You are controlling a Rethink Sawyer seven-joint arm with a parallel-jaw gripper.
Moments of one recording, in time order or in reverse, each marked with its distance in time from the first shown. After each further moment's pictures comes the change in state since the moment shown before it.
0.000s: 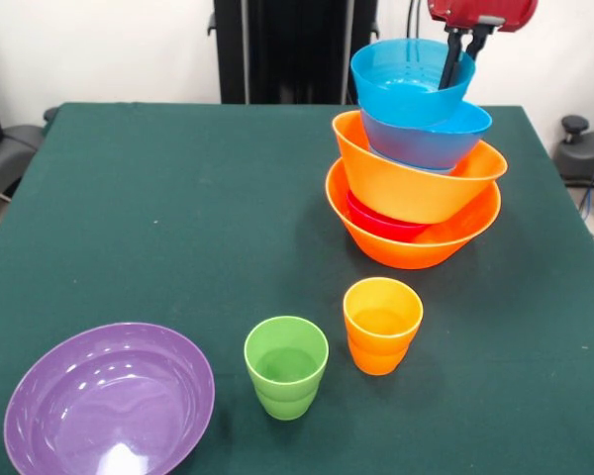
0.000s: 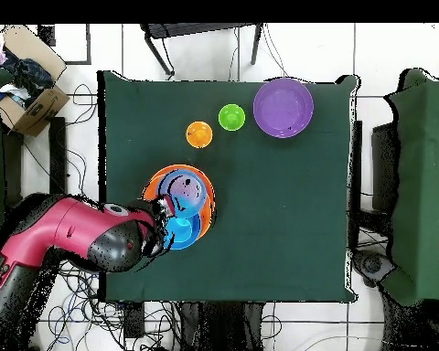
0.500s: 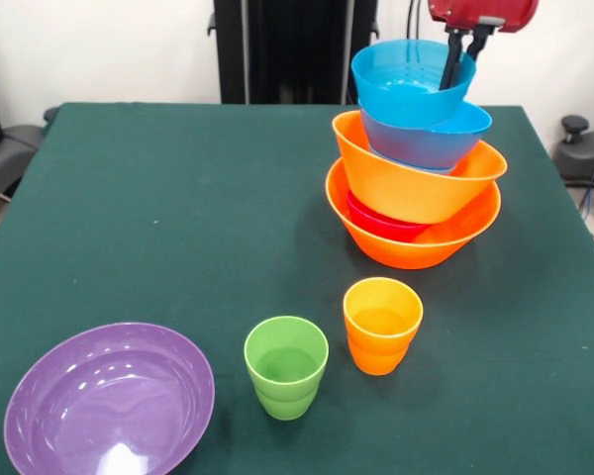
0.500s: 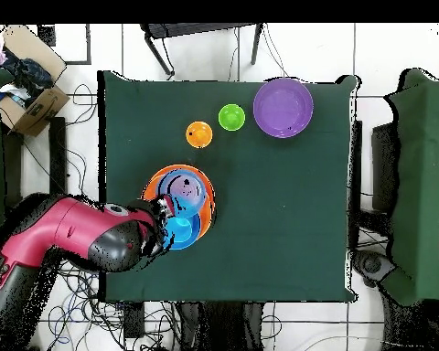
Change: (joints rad) arm 0.000 0.000 0.000 0.000 0.006 0.001 0.000
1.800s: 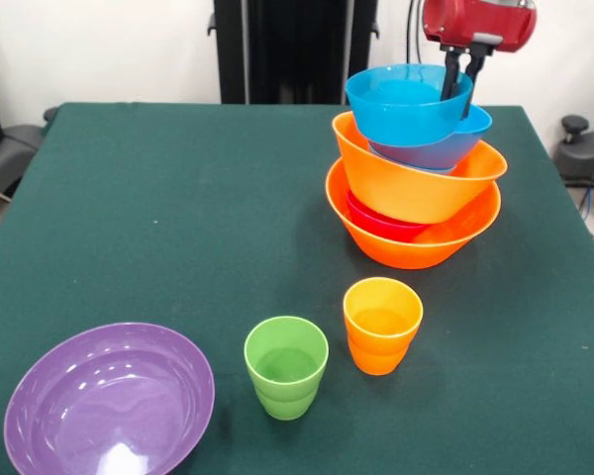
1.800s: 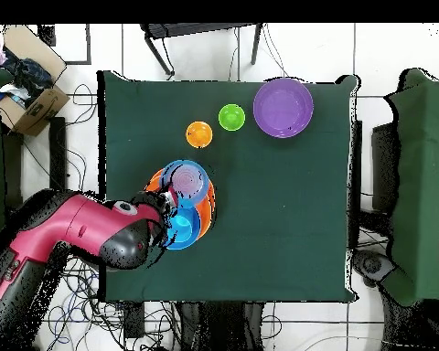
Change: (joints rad) arm -0.023 0.000 0.008 0.000 0.094 0.109 0.000
